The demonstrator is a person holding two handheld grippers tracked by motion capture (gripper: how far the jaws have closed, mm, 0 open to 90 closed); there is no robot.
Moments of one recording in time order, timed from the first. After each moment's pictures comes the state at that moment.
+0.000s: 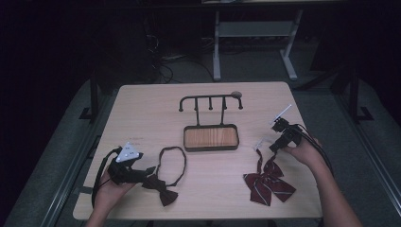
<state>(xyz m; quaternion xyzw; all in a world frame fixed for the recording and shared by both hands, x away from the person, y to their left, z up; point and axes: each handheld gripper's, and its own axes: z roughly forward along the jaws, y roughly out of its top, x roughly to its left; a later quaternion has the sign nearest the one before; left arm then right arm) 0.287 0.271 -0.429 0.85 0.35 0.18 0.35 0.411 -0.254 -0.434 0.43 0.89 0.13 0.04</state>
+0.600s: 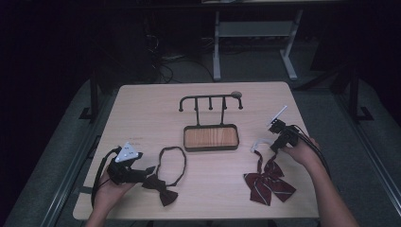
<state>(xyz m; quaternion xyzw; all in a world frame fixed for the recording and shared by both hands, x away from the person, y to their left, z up) 0.286 0.272 -0.428 0.85 0.34 0.18 0.36 0.414 -0.247 -0.441 0.42 0.90 0.11 0.03</state>
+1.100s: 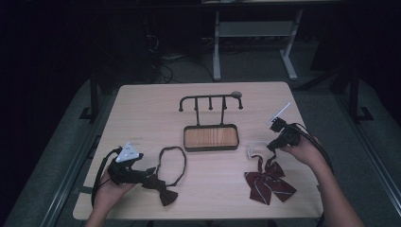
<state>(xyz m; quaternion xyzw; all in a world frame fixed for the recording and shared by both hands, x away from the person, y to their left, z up) 0.287 0.271 -0.429 0.85 0.34 0.17 0.35 0.400 -0.241 -0.412 0.38 0.91 0.17 0.00</state>
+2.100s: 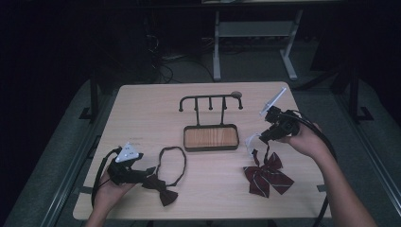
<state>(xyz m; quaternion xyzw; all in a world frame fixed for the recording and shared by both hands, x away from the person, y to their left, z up) 0.286 0.271 -0.429 0.85 0.34 0.18 0.36 0.381 -0.206 -0.332 0.28 0.94 0.20 0.02</state>
